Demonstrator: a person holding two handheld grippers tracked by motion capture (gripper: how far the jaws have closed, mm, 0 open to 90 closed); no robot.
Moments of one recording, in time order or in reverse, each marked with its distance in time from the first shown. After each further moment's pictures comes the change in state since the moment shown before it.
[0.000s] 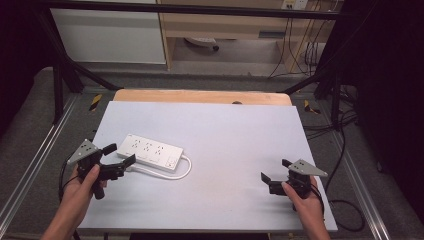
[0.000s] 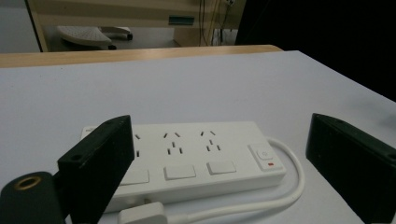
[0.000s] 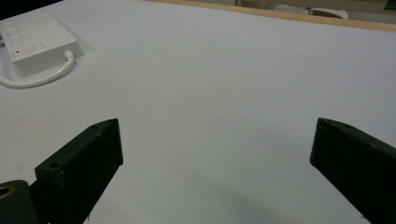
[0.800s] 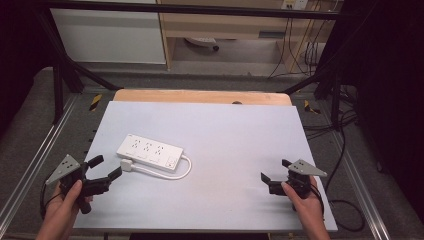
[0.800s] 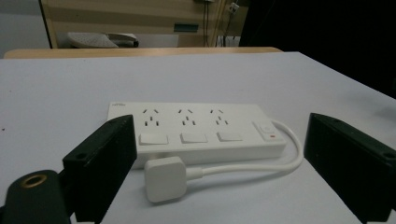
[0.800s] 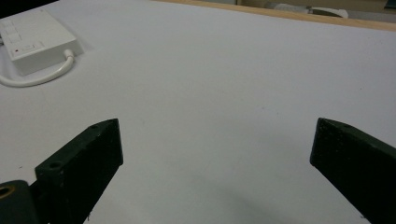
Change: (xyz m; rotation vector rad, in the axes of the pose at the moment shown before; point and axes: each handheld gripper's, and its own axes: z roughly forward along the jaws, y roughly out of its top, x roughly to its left) left arm 0.009 -0.029 -0.040 -0.041 0.015 0.000; right arm 0.000 0.000 0.000 0.004 -0.001 -0.002
